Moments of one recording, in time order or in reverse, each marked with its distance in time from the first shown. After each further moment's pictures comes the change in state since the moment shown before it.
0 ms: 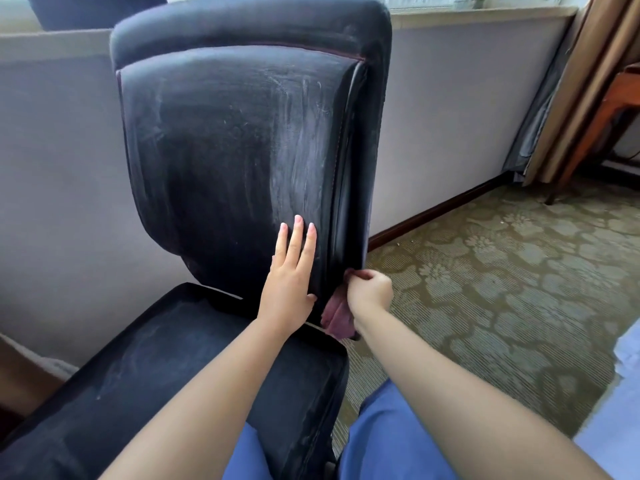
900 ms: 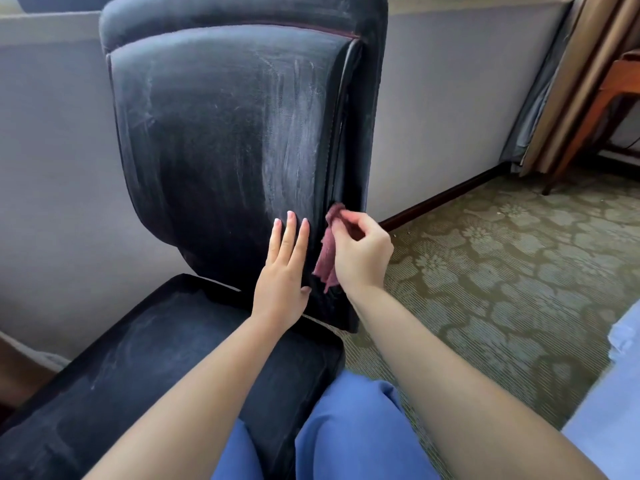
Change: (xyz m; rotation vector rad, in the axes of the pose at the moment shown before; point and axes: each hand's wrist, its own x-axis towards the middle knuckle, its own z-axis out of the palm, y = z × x) left_hand -0.011 0.004 0.011 -0.062 0.122 0.050; right_hand -0.029 -0.042 -0.013 0.169 -0.004 -0.534
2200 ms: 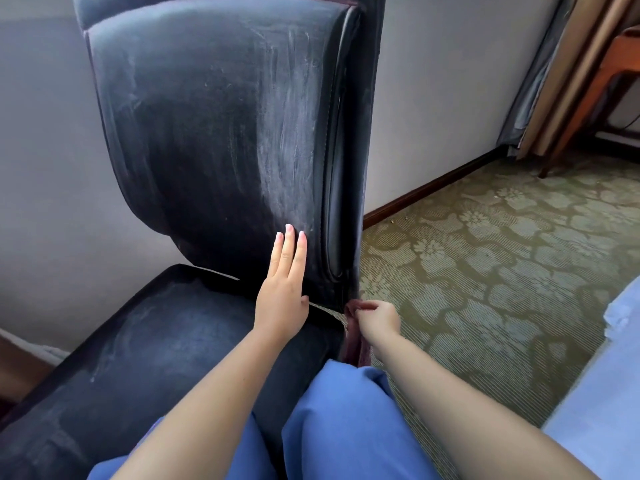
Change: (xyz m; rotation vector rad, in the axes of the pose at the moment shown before) left_hand -0.033 -0.008 0.024 -0.022 -0.075 -0.043; right_hand -0.041 0.124 -0.043 -0.383 -0.206 0.651
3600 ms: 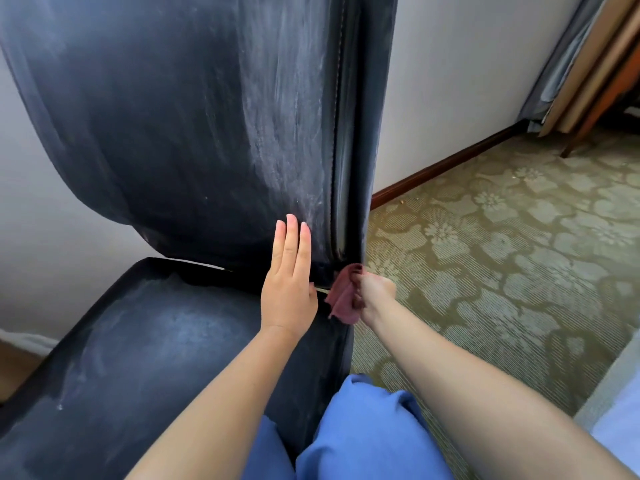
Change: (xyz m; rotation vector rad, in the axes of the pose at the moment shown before) left_hand 0.019 -0.037 0.047 0.008 0.159 -0.014; right_hand 0.061 -0.035 0.057 0.727 -0.032 0.346
